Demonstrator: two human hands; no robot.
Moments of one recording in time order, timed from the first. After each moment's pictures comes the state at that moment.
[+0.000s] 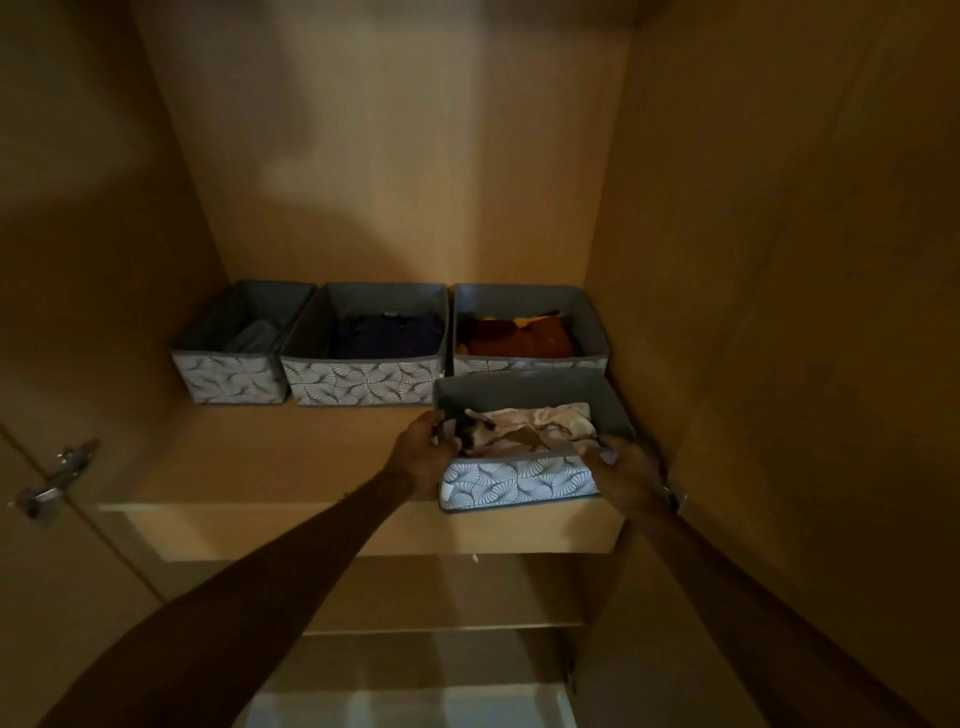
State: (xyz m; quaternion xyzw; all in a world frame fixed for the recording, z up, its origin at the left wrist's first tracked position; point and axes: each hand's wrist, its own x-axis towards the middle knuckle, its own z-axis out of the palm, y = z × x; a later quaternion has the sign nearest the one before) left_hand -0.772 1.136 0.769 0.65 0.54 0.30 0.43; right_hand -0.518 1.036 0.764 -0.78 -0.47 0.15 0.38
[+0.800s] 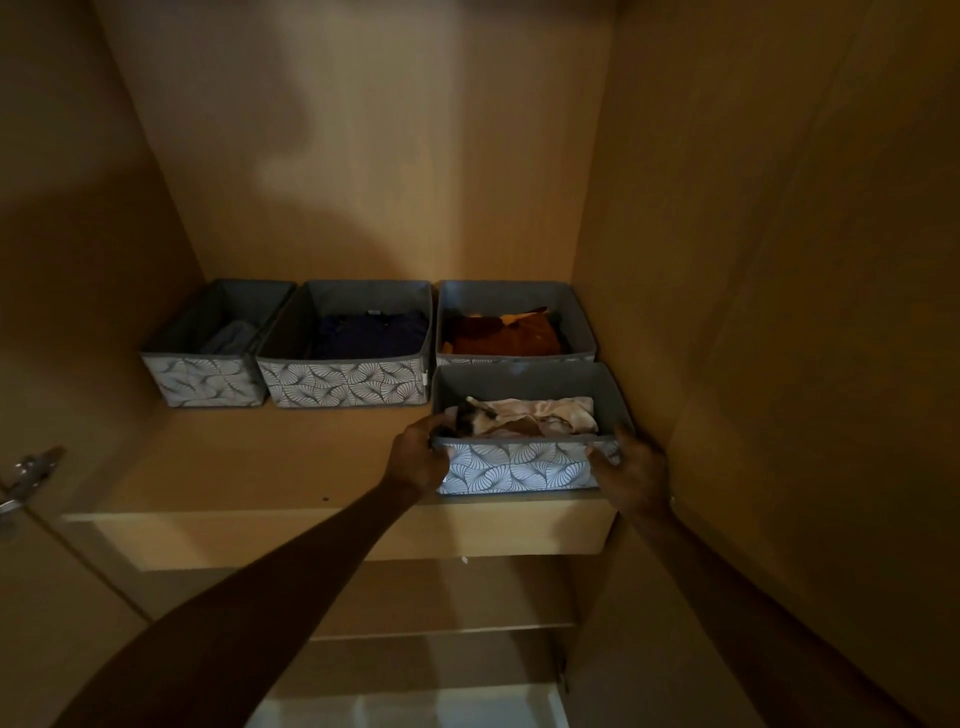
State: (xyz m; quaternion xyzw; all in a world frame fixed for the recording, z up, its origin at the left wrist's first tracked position) left_hand -0.741 1.138 0.757 0.70 0.53 0.33 0.35; right_hand -0.483 1.047 0.741 -0.81 -0.44 0.09 0.38
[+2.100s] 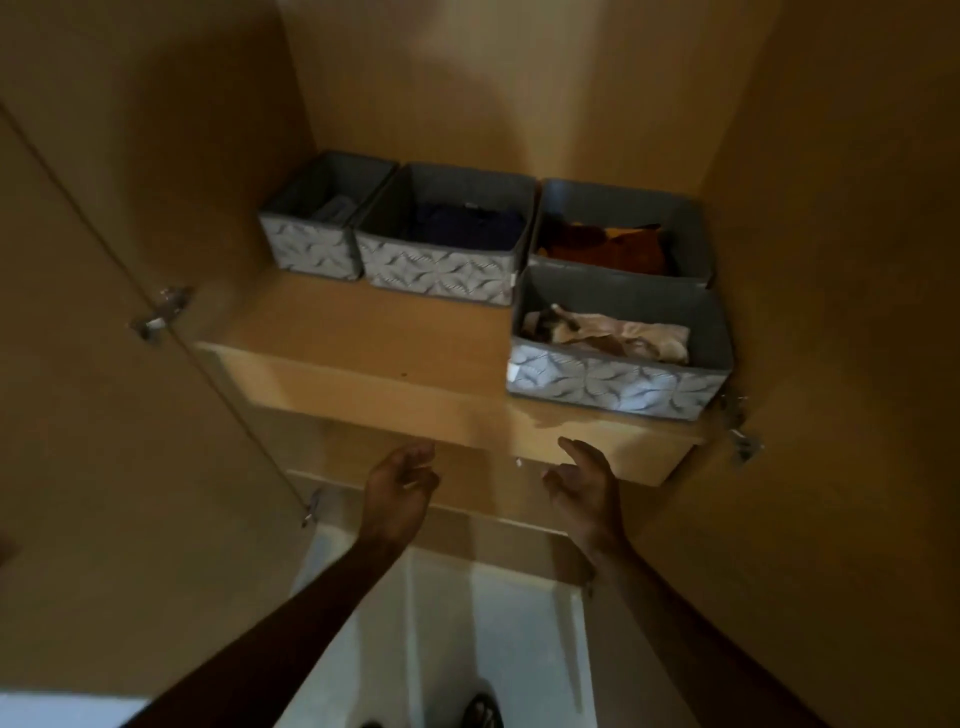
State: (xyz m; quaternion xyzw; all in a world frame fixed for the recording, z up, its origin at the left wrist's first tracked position) left_hand -0.839 0.989 0.662 0.46 0.61 0.47 0.44; right_hand -0.604 0.980 0.655 -0.65 -0.51 0.31 0.46
